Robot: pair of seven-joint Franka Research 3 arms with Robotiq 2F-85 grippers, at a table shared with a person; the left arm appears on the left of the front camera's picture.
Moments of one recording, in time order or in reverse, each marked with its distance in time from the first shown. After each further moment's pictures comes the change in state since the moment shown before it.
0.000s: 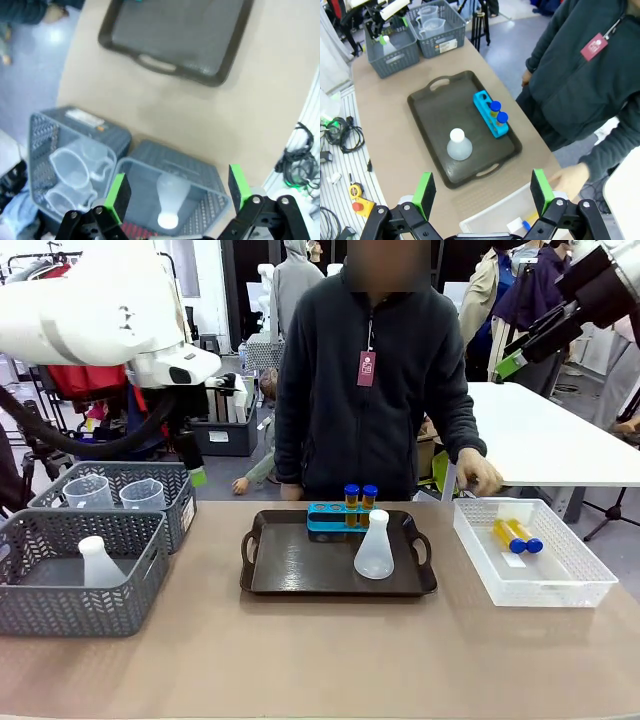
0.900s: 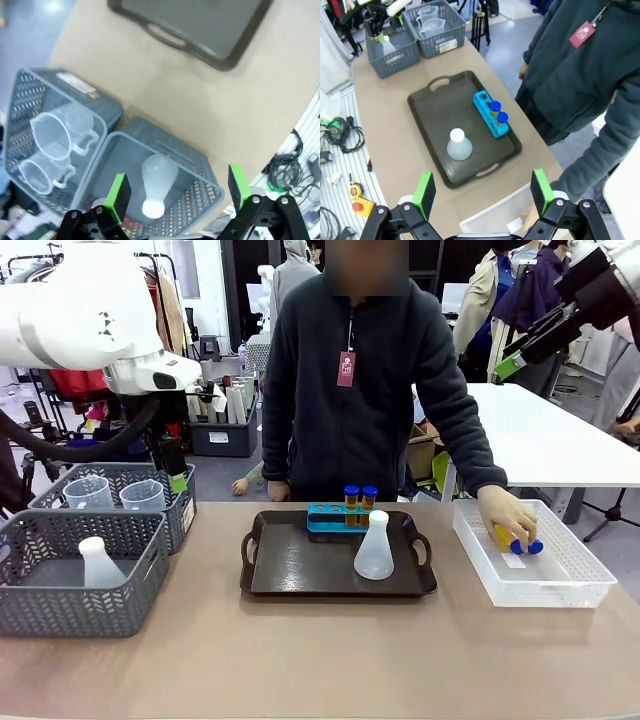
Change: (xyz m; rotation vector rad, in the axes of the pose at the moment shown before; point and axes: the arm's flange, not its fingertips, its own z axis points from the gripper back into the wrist) left arm -0.023 0.022 -0.026 -0.045 0.069 0.203; right arm 0.000 0.000 0.000 0.000 0.000 0.000
